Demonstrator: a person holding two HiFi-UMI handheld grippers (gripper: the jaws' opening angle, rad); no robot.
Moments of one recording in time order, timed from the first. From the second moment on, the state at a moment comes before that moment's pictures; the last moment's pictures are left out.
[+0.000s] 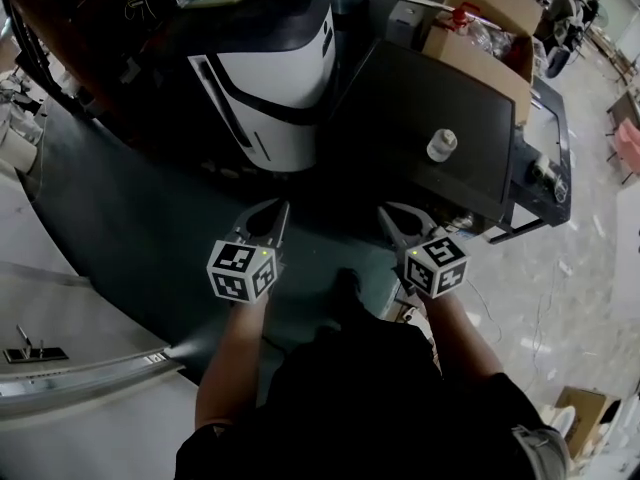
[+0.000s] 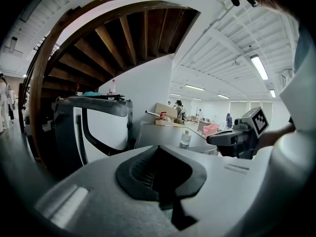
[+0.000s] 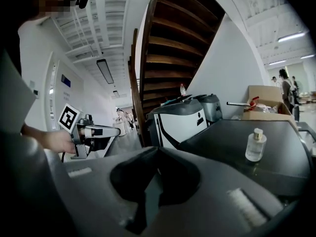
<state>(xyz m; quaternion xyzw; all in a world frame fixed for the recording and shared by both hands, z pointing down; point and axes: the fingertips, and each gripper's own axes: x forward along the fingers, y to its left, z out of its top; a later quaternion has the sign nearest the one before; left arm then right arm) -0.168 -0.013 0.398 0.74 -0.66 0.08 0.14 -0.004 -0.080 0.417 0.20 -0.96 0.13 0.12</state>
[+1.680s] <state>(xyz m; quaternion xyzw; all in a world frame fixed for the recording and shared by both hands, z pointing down) -0.244 -0.205 0.462 0.81 -0.54 0.11 0.21 -0.060 -0.234 0.492 0.31 -0.90 0.23 0.17</state>
